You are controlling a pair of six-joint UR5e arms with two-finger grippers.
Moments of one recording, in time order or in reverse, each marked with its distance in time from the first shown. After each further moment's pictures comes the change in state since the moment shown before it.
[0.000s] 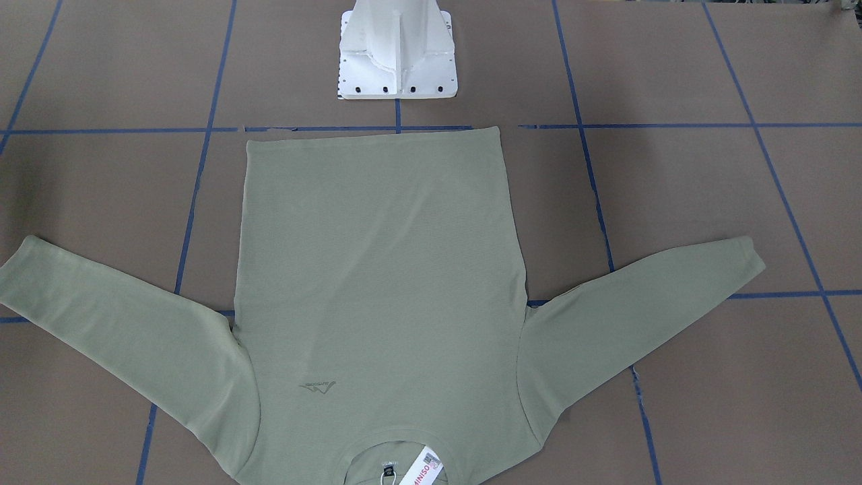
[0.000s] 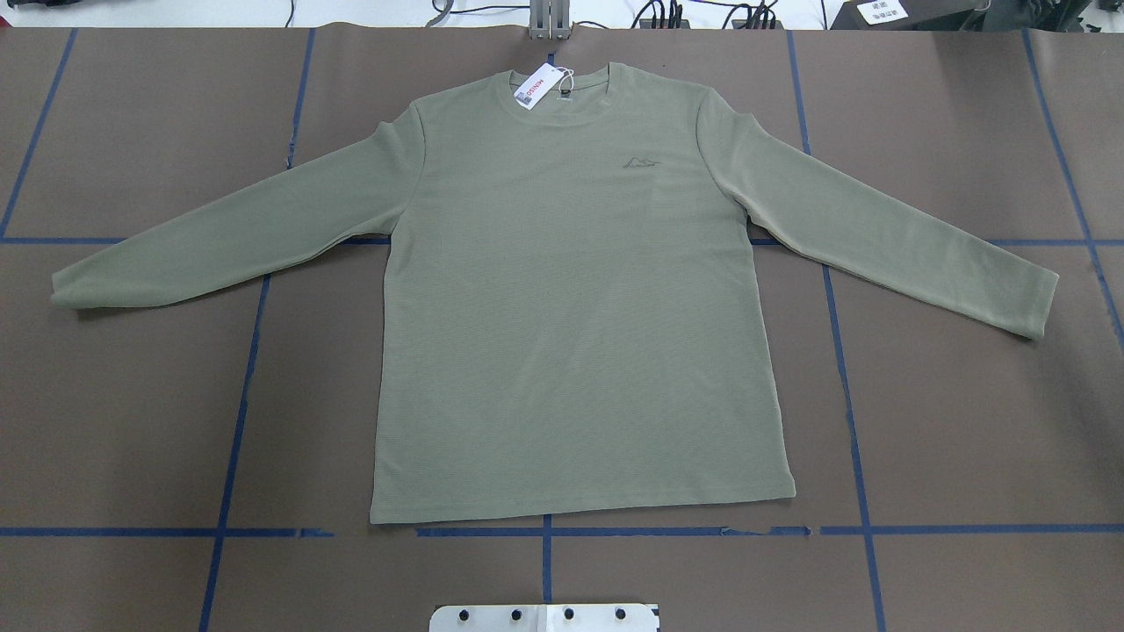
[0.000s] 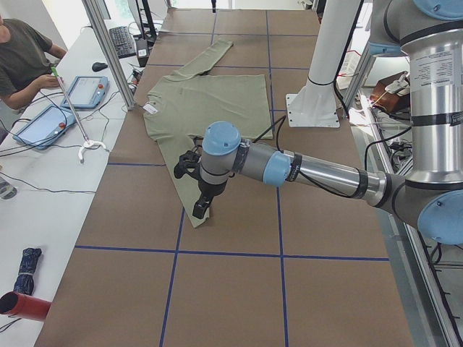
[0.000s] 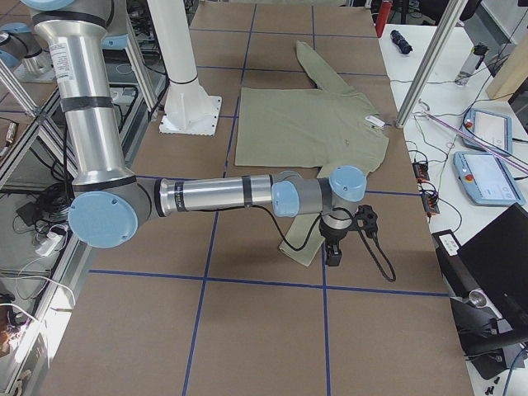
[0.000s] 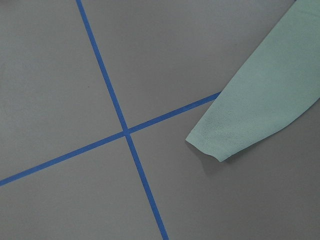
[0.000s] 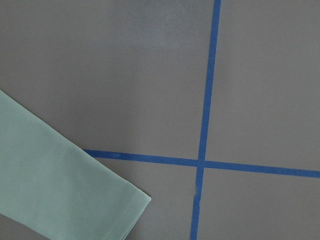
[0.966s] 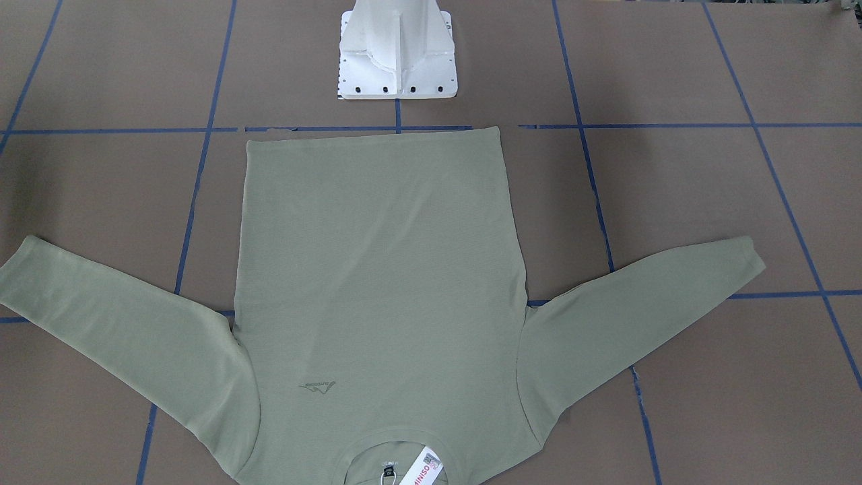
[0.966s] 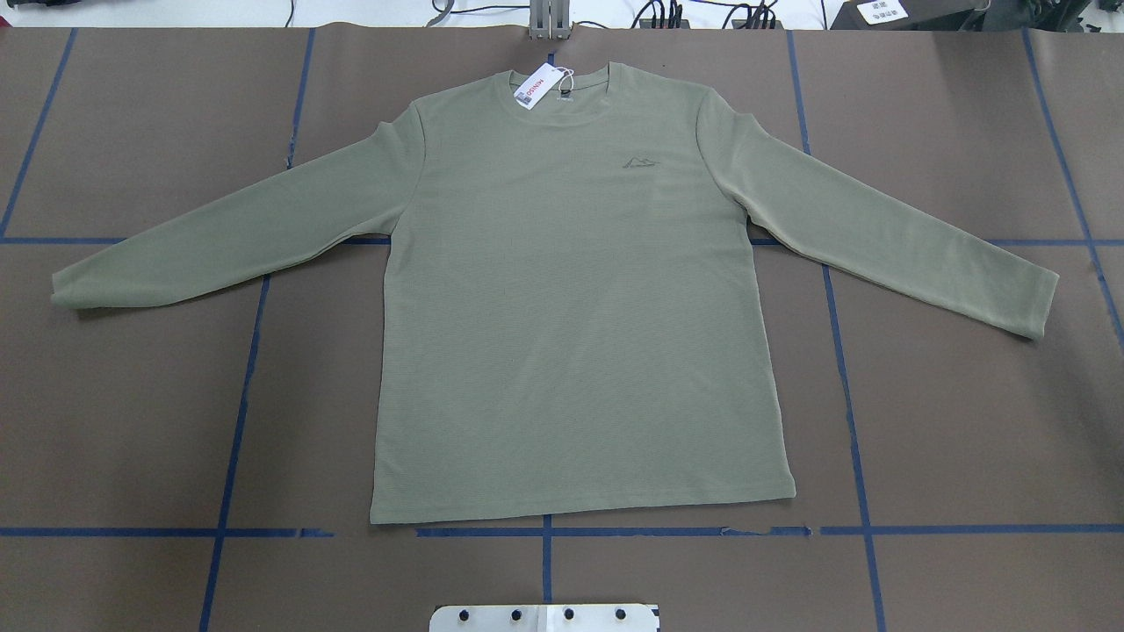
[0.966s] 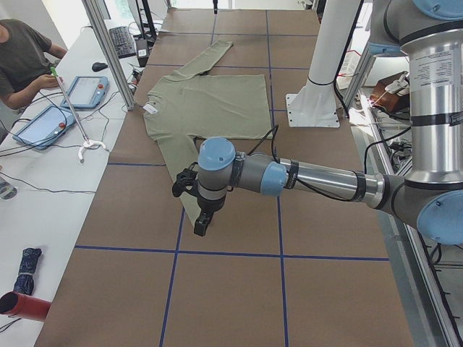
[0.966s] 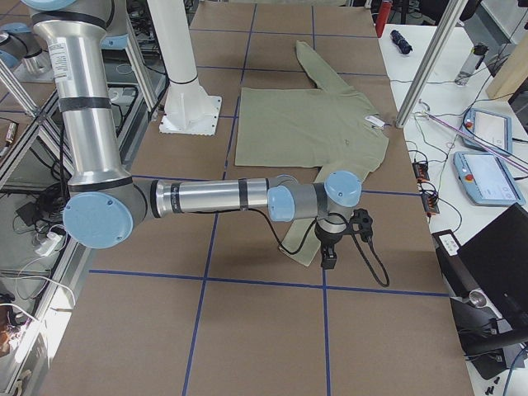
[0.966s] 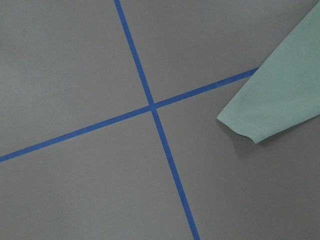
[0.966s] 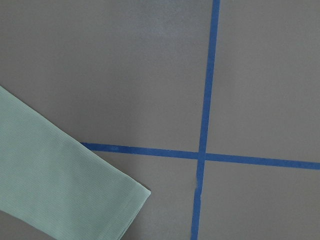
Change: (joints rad) left arm 0.003 -0.009 0.100 0.015 0.063 -0.002; right arm -0.004 -0.019 -0.004 0.012 0.011 0.011
